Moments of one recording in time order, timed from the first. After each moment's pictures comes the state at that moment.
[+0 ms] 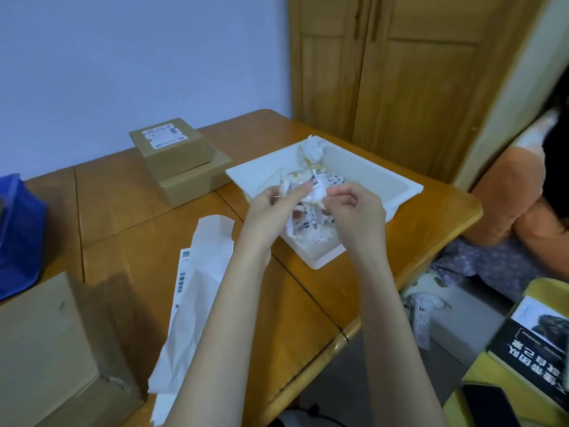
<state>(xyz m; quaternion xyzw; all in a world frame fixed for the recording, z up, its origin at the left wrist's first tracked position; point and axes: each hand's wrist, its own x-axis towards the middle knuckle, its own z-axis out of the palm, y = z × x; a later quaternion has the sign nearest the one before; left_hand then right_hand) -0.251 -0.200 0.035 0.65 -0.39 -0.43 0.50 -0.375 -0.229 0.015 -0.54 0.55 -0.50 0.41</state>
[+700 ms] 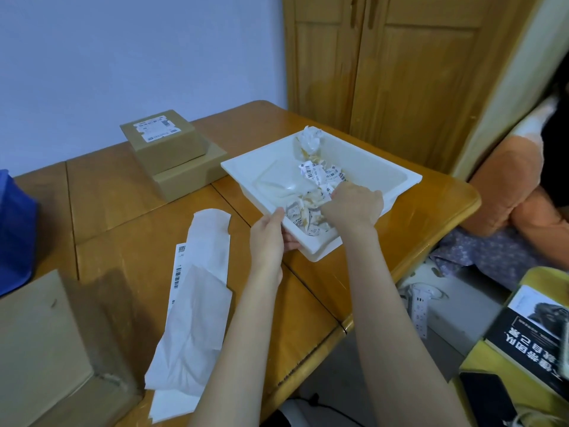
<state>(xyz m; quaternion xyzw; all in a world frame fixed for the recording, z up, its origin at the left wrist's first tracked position) -0.261 -0.209 -0.029 0.61 -0.24 -0.45 0.61 -0.368 -0.291 -0.011 -0.69 0.71 -0.12 0.07</state>
